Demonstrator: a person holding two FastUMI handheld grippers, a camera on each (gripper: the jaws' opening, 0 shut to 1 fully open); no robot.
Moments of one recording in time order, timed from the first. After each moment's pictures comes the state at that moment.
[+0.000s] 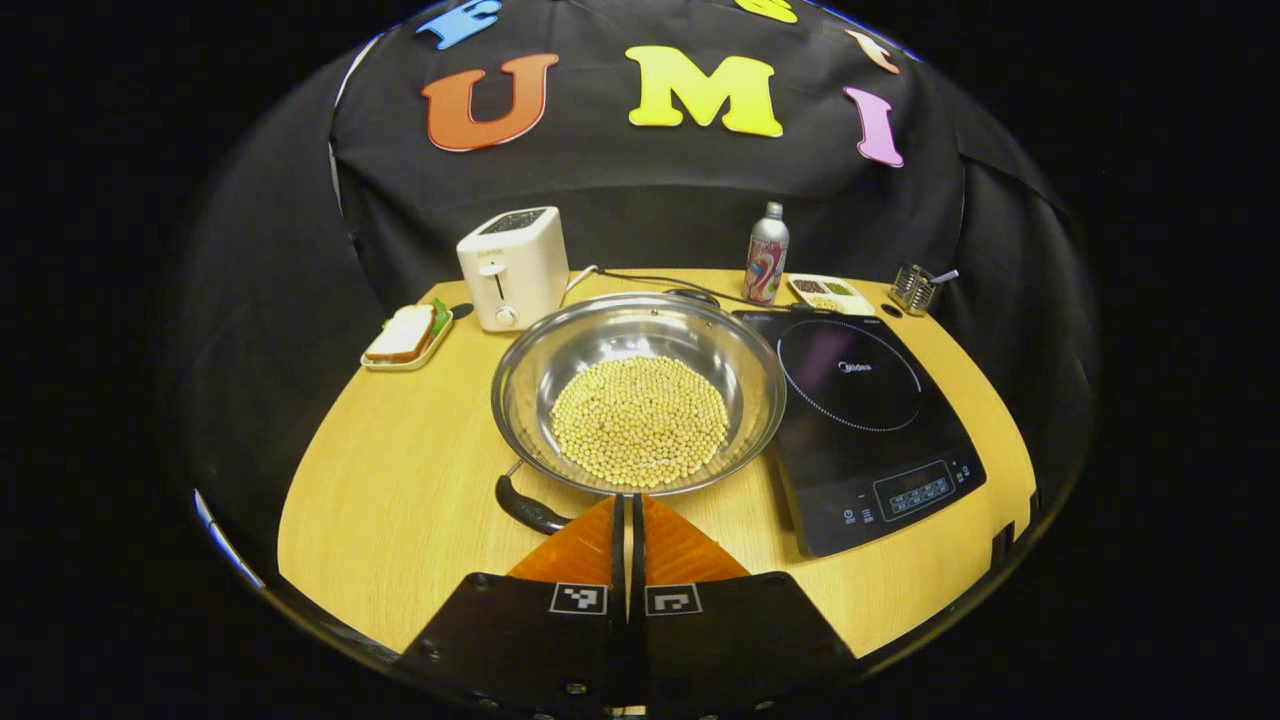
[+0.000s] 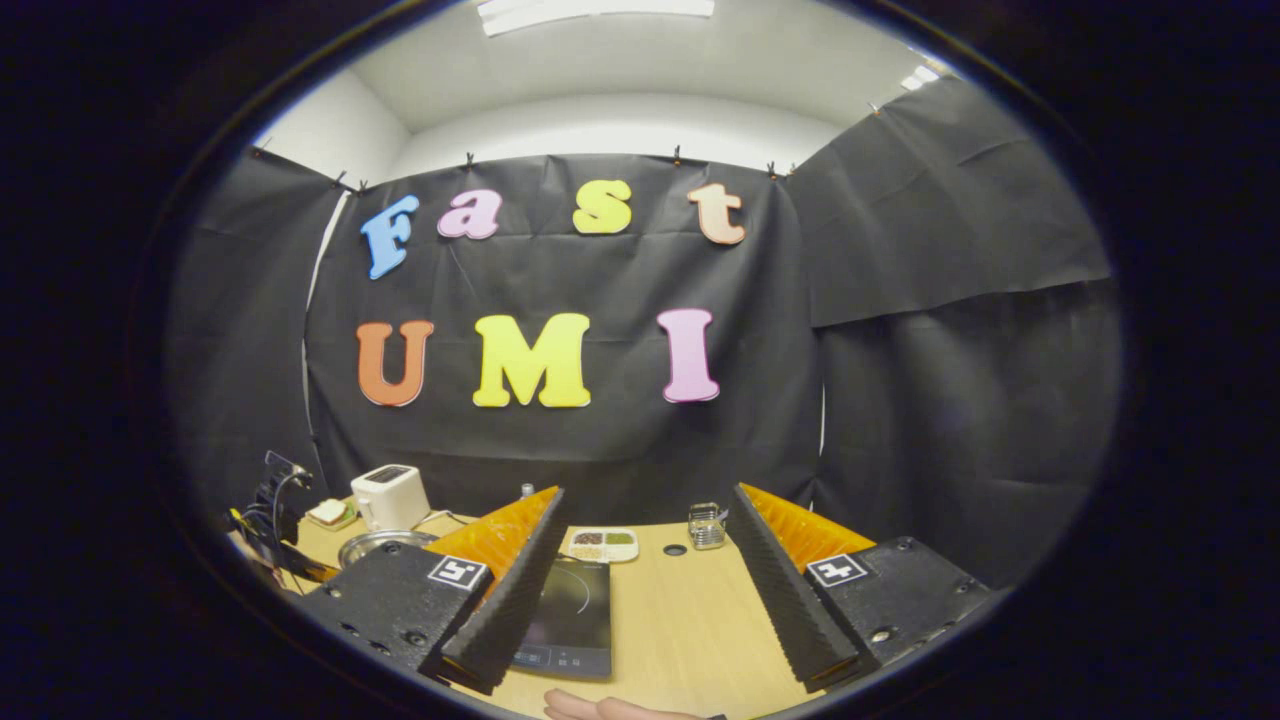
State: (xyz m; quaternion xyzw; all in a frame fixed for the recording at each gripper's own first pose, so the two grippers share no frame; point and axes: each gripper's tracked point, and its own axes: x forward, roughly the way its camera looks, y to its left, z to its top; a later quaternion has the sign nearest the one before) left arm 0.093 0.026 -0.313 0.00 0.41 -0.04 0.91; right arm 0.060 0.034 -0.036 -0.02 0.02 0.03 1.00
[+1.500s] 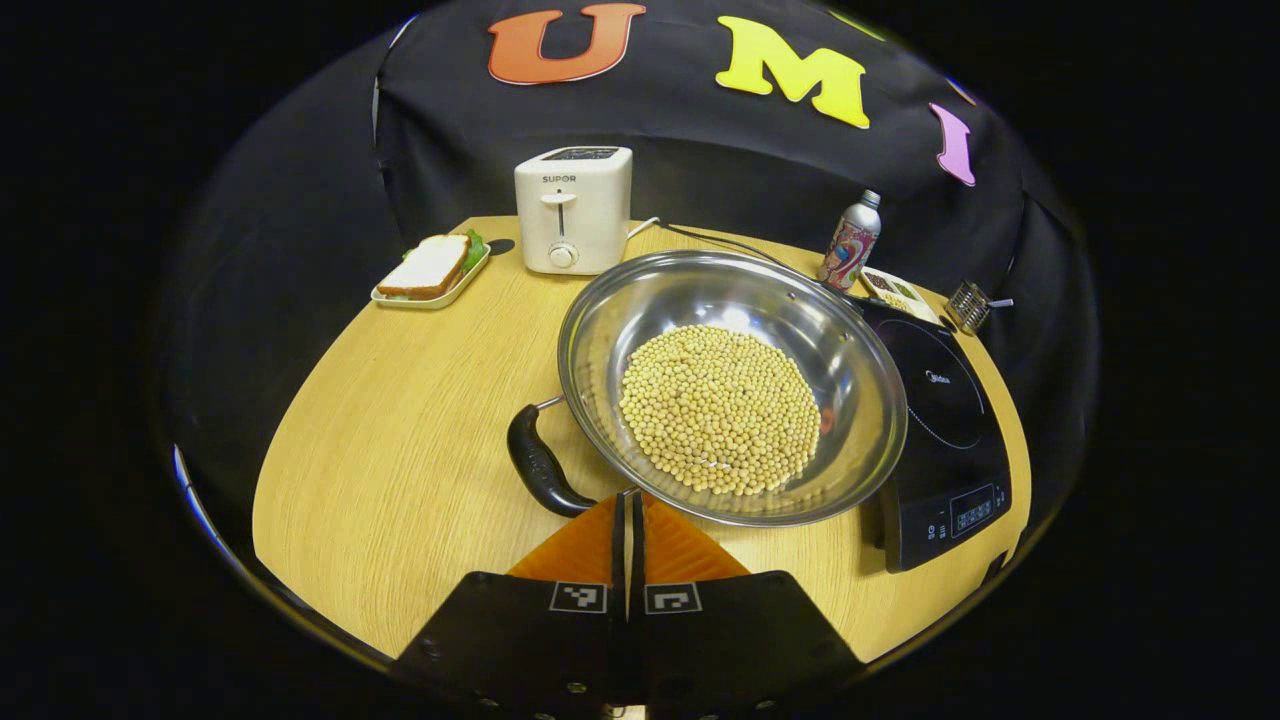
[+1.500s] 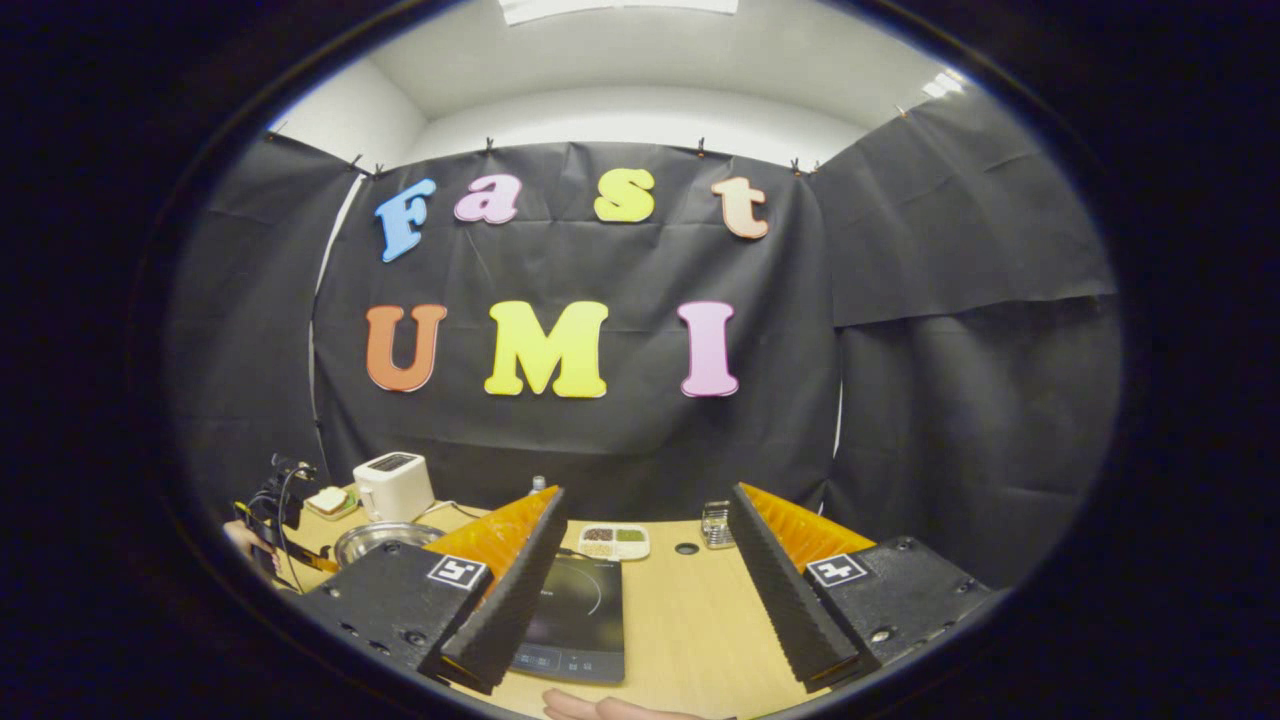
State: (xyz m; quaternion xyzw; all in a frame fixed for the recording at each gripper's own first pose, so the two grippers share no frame) left arm 0.127 0.099 -0.359 -0.06 0.45 -0.01 0.89; right arm 0.075 0.066 -0.041 -0.03 0.03 0.04 1.00
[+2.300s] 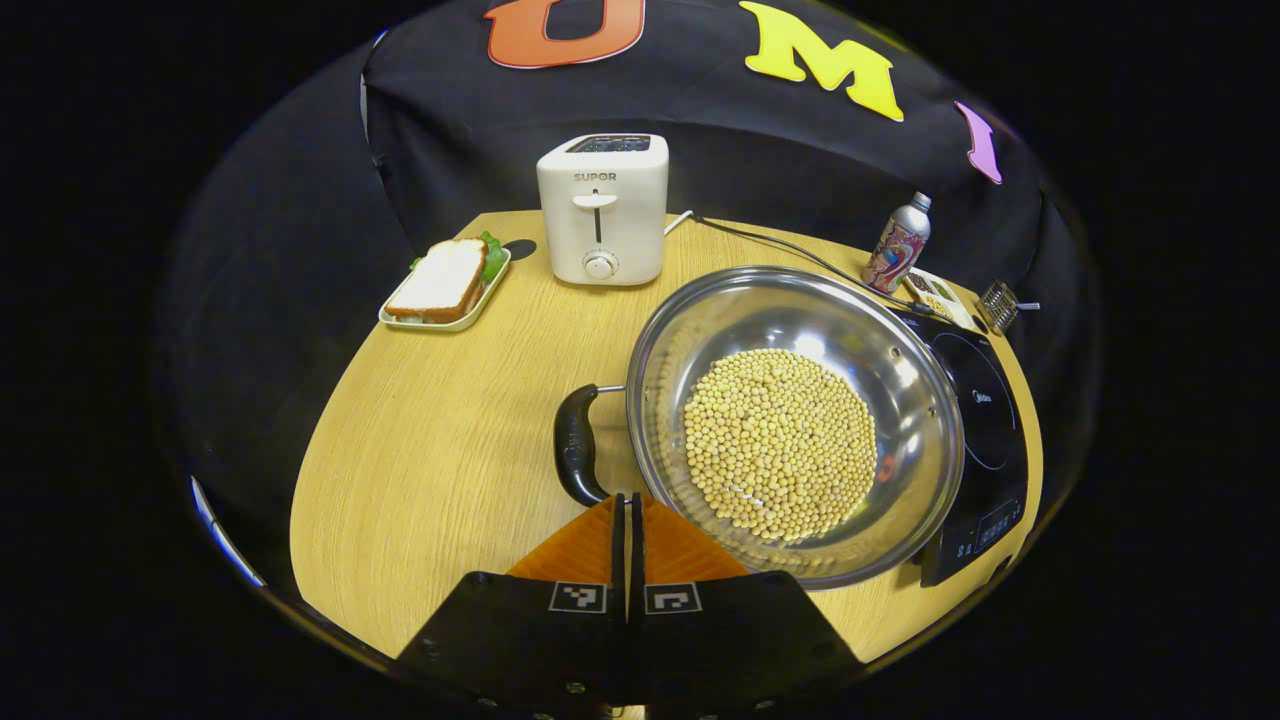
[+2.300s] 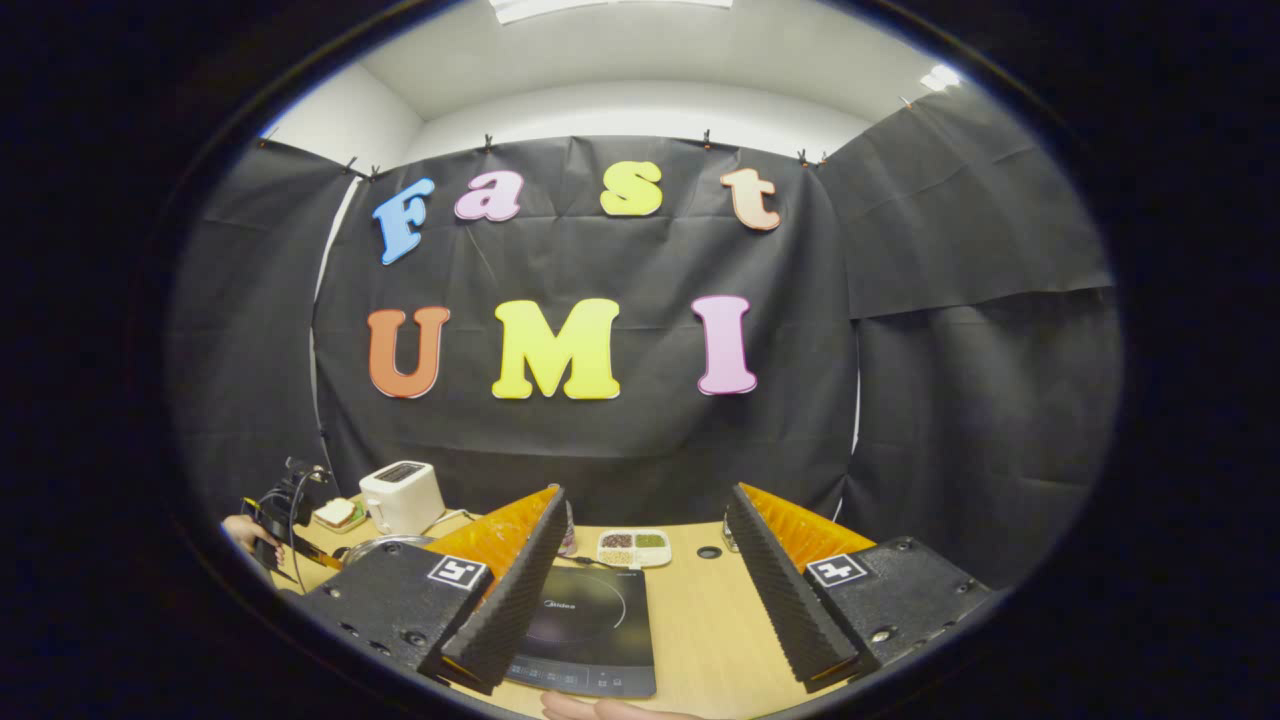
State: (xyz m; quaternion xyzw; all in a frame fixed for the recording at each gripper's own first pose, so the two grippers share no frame) left arm 0.174 0.147 -0.365 -0.04 0.48 0.00 0.87; right arm 0.111 0.097 -0.049 -0.02 0.04 0.05 1.00
